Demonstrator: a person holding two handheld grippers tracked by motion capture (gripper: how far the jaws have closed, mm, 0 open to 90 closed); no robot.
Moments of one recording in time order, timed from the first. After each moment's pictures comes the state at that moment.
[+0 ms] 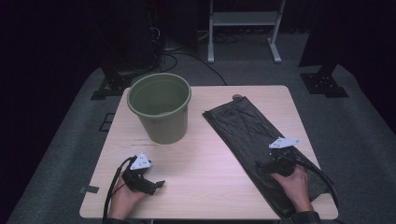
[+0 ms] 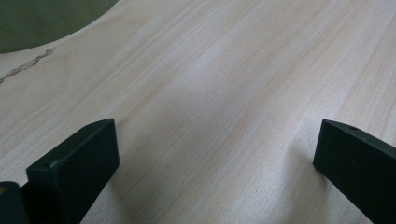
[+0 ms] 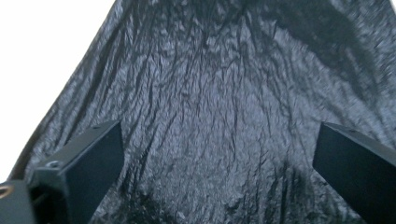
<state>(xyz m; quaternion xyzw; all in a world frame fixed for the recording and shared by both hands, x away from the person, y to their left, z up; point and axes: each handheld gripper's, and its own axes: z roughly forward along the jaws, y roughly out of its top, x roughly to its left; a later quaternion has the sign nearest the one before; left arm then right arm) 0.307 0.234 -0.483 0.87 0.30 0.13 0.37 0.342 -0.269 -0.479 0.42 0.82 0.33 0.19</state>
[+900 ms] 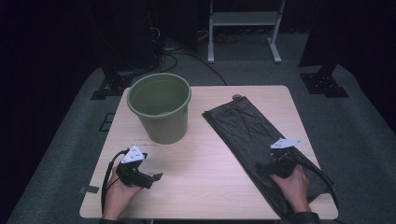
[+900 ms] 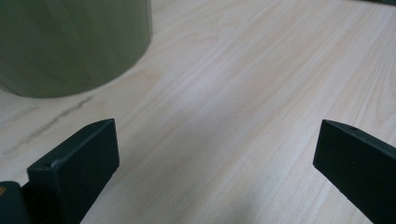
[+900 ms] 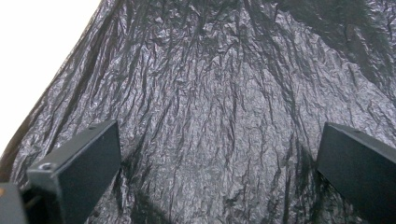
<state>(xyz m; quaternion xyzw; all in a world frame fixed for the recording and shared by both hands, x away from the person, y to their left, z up) 0.304 0.239 -0.436 0.85 0.32 0.14 0.41 0.345 -0.275 -0.487 0.43 0.82 0.34 0.17</state>
